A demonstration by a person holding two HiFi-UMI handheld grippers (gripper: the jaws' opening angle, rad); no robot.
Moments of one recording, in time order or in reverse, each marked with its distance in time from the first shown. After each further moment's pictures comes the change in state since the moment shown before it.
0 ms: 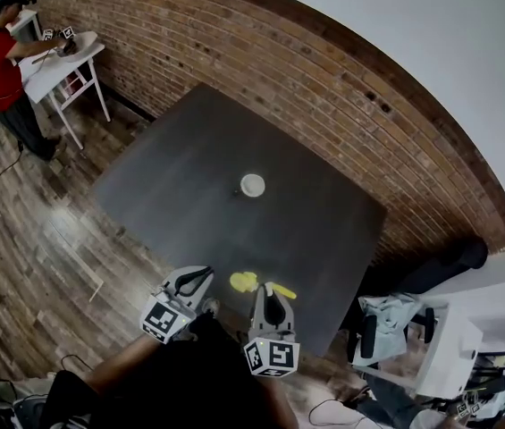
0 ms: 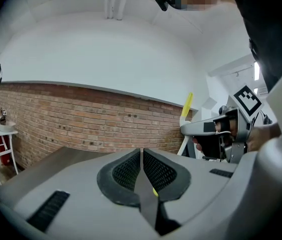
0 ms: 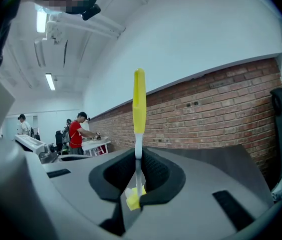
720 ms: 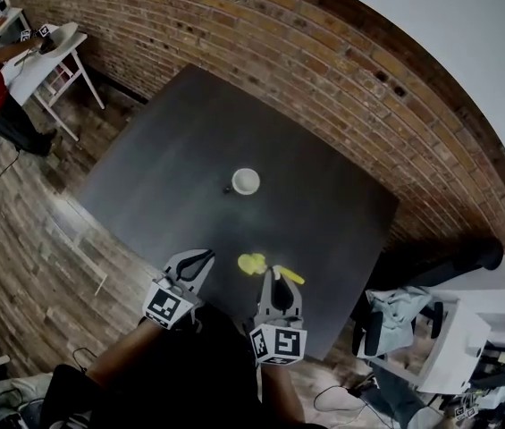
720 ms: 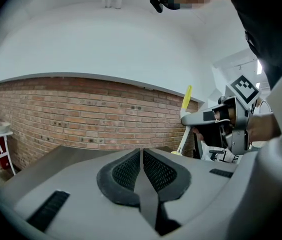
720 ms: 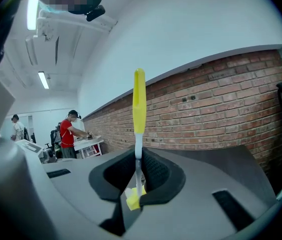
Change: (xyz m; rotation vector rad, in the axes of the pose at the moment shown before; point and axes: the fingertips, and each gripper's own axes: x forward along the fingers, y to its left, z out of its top) left arm 0.116 0.054 -0.021 0.025 0.063 0.009; right arm 0.100 -0.085 0.005 0.022 0.037 -0.029
